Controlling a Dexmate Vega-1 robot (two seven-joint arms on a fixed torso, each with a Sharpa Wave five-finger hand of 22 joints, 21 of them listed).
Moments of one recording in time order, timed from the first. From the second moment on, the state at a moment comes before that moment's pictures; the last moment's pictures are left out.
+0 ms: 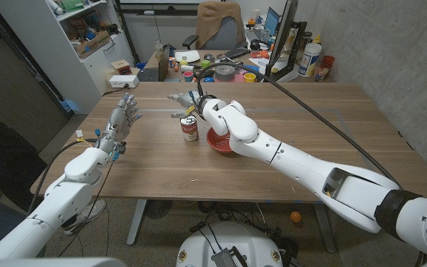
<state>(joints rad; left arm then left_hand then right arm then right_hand) 1.21 0.71 0.04 -1.60 -0.63 -0.23 -0.02 0.01 0.07 0.25 0.18 0.23 -0.17 -0.13 0.20 0.19 -0.17 0.03 0.20 0.19 -0.17 0.10 0.19 0.20 -0.17 0.15 0.47 0.21 -0.41 -0.23 -1.04 -1.64 -1.09 -0.36 0.48 0.32 0.06 0.39 -0.11 0.19 -0.10 -0.21 0.18 0.19 0.05 -0.07 0.19 0.18 0.13 -0.02 0.18 0.18 0.13 0.06 0.65 0.18</state>
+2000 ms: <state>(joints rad) 1.18 0.71 0.07 -1.57 -0.64 -0.20 -0.04 0.01 0.07 0.23 0.18 0.23 -0.17 -0.13 0.21 0.20 -0.17 0.04 0.20 0.19 -0.17 0.10 0.20 0.20 -0.17 0.15 0.47 0.21 -0.28 -0.08 -1.13 -1.35 -1.18 -0.23 0.80 0.75 -0.04 0.44 -0.15 0.20 0.54 -0.17 0.35 0.23 0.60 -0.09 0.35 0.21 0.75 0.06 0.27 0.21 0.93 -0.13 0.93 0.31</state>
